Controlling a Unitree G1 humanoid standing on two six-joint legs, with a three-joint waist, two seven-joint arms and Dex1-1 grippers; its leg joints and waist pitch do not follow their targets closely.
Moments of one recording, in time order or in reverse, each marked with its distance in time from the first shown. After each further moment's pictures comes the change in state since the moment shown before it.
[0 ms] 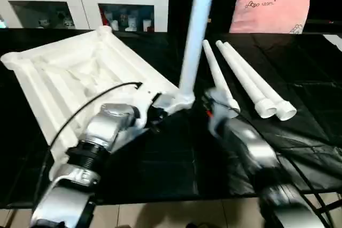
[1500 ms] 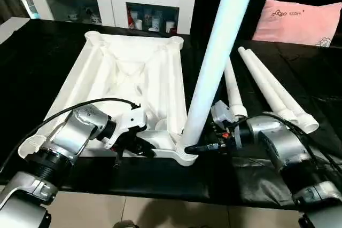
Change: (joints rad) left arm 0.091 0.300 -0.235 -0.133 -0.020 -0.286 -0.709; right arm -0.033 -0.273 0.246 -0.120 0.040 -0.097 0.854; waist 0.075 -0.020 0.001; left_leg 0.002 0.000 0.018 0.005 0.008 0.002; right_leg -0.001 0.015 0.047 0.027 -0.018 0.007
